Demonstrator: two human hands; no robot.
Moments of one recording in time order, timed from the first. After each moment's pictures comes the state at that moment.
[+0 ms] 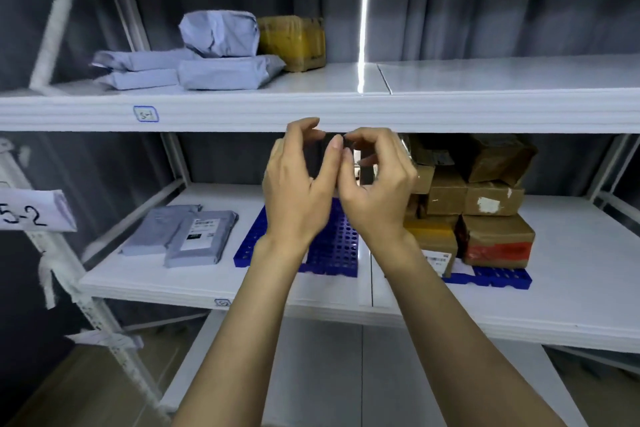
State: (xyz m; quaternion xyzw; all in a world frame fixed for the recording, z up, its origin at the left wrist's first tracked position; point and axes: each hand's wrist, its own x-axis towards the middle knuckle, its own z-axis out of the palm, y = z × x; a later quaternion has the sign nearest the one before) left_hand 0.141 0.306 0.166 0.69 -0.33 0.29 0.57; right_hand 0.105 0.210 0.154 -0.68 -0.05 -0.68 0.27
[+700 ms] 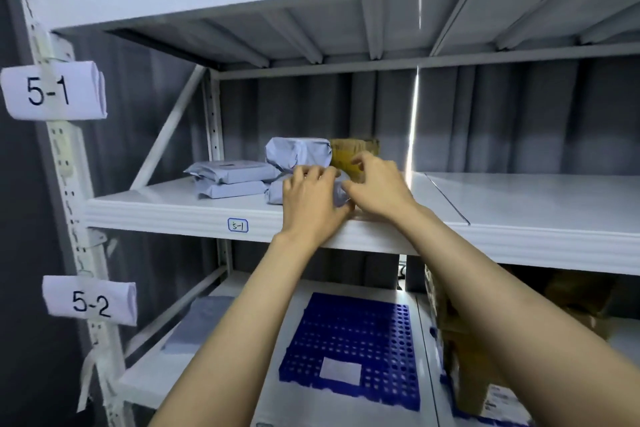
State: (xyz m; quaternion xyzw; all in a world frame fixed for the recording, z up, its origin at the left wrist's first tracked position) left_hand 0.267 0.355 0.279 0.85 -0.30 0.38 0.21; right_hand 0.224 0.235 0.308 -0.90 0.07 -0.36 0.22
